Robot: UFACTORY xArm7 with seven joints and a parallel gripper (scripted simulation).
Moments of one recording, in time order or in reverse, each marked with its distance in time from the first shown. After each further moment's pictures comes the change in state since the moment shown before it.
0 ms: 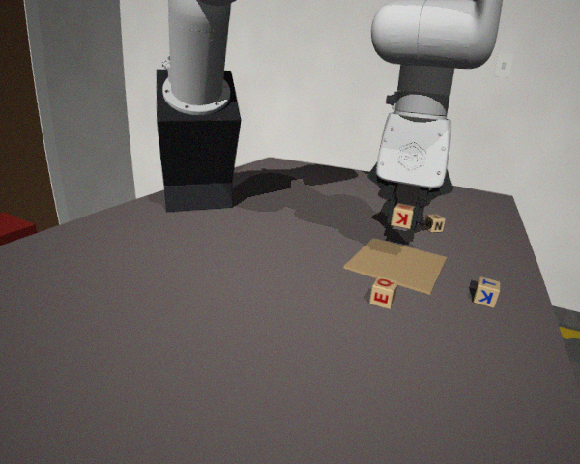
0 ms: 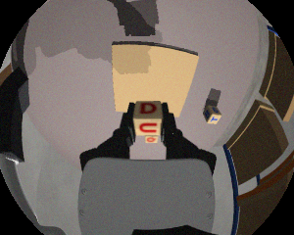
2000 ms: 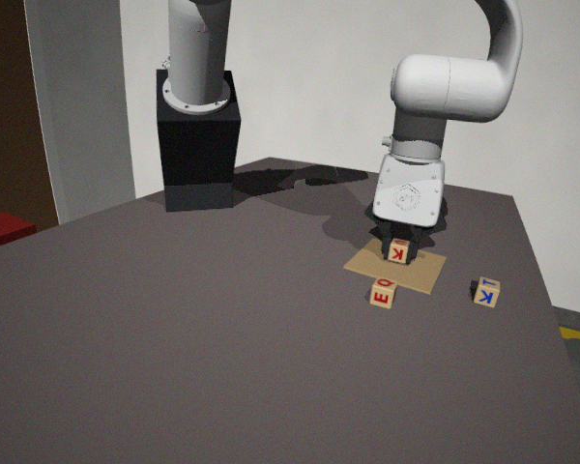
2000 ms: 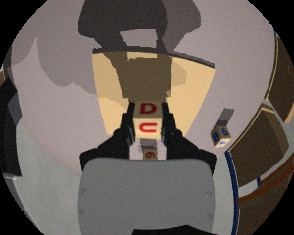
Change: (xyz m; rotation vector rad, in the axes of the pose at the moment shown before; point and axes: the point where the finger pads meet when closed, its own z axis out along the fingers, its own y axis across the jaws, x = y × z) arm 0.002 0.003 0.061 -0.008 0.002 0.001
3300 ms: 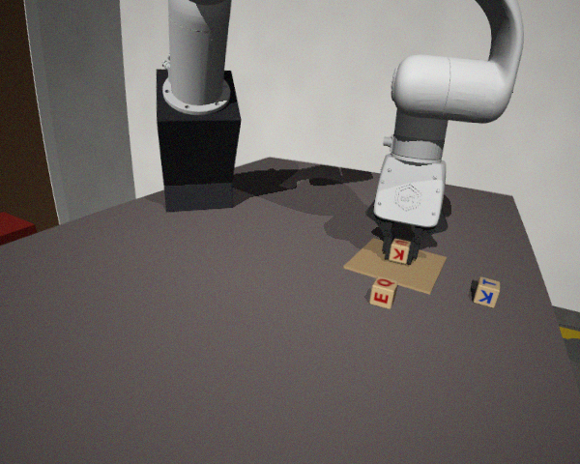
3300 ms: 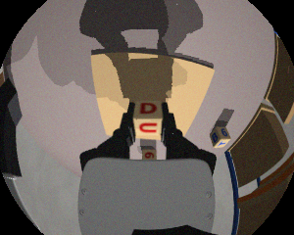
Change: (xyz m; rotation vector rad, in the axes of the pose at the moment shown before) arm 0.001 0.002 0.001 0.000 0.000 0.000
